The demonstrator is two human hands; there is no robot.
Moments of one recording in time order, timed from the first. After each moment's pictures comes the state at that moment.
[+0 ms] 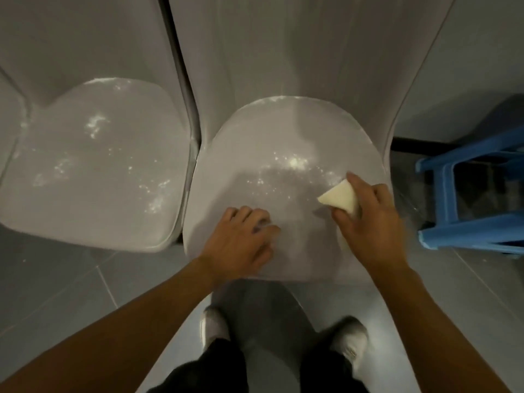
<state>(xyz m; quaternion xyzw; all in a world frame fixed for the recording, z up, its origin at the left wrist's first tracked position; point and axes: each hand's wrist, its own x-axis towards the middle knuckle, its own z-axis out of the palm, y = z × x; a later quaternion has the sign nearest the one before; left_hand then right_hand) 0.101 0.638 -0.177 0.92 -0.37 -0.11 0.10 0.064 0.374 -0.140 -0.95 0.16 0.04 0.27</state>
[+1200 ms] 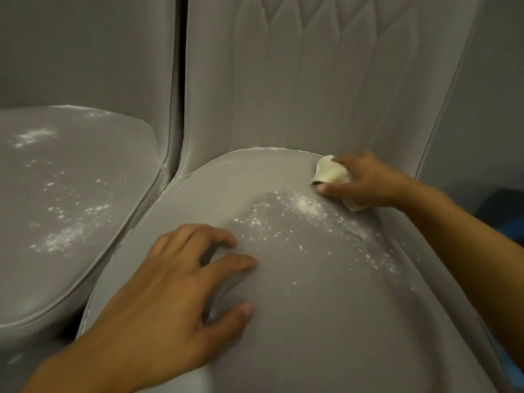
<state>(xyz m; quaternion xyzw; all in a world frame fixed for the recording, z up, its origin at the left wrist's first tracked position) 0.115 0.679 -0.249 0.92 -0.32 0.07 0.21 0.241 0.347 -0.196 -0.99 0.04 0.05 0.12</state>
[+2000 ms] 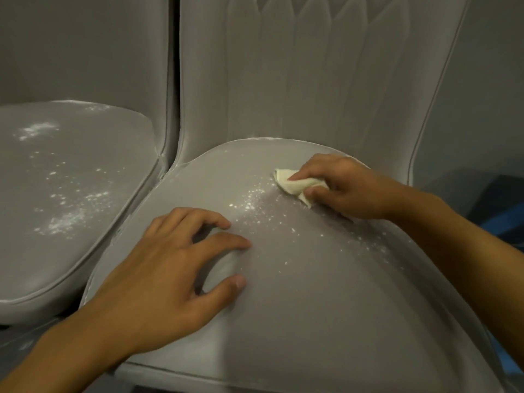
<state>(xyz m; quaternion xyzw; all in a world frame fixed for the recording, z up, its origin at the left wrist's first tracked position) 0.115 0.679 -0.251 0.93 -0.30 0.05 0.21 0.208 0.363 -0.207 -0.96 -0.24 0.02 0.17</state>
